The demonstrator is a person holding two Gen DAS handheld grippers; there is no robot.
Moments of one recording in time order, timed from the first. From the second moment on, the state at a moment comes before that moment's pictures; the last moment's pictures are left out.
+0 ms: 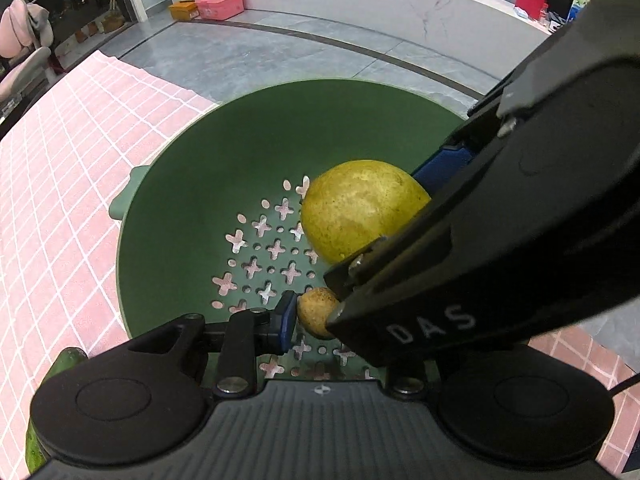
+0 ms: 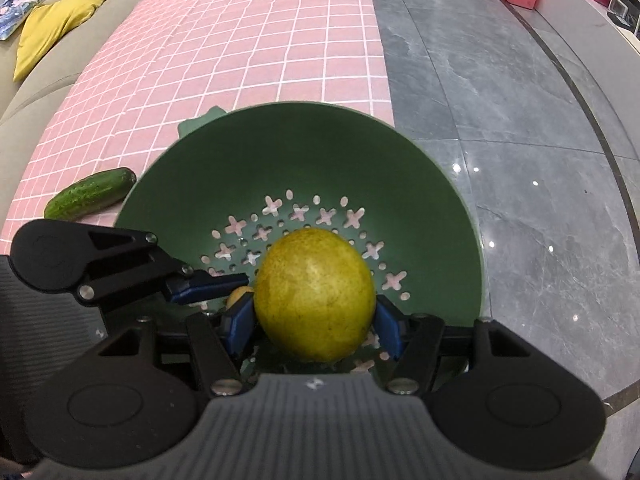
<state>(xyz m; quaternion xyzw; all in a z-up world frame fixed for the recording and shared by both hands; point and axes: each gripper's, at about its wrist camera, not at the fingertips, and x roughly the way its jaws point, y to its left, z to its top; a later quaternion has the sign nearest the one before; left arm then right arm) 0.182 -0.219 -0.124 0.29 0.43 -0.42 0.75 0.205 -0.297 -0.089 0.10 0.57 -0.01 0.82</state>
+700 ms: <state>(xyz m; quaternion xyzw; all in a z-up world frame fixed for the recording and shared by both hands) 0.178 -0.213 -0.087 0.28 0.43 -0.37 0.78 0.196 -0.311 -0.055 0.13 0.50 -0.02 0.86</state>
